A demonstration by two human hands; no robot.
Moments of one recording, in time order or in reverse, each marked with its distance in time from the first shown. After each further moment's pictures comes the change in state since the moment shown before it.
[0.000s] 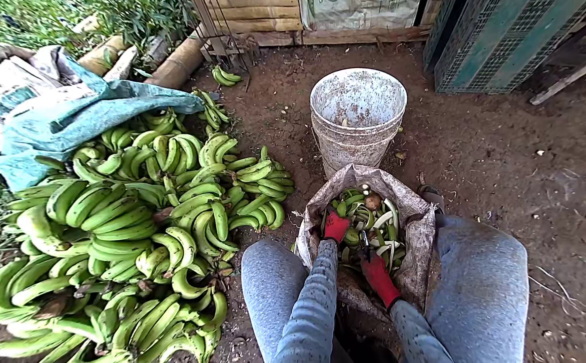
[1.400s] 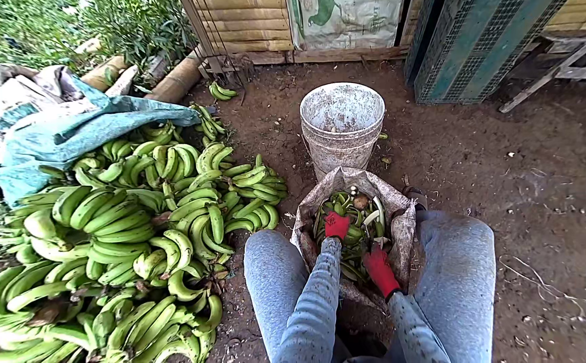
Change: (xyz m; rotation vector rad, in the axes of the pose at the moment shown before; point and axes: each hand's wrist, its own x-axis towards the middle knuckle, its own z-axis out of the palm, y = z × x) left_hand -0.040 0.035 0.015 0.039 0.042 -0.075; right_hand -0.029 -0.002 -0.038 -0.036 0.109 -0.006
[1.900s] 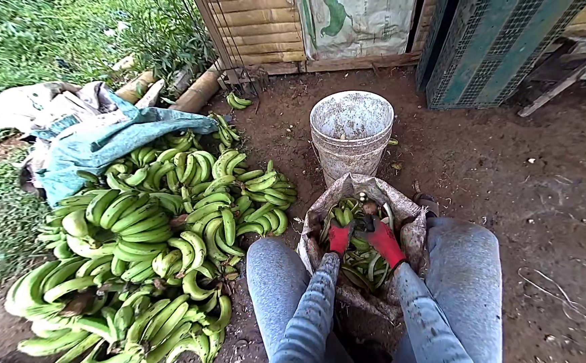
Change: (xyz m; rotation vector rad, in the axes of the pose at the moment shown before) left_hand -0.008 -0.027 -0.002 -0.393 0.047 0.048; right_hand 0.057 -0.046 -0.040 0.009 -0.049 -0.241
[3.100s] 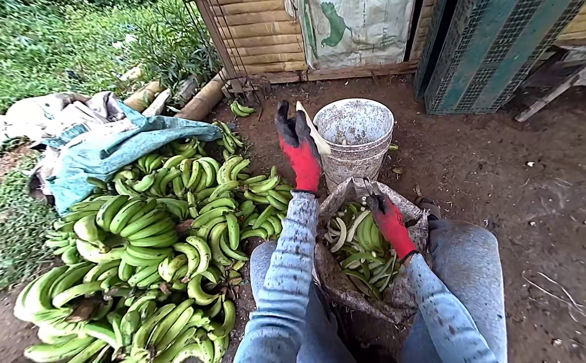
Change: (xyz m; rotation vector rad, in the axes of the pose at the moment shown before) left_hand -0.034 0.223 -0.134 -0.577 0.497 1.040; right_hand -0.002 -0.043 -0.033 0.058 0.225 -0.200
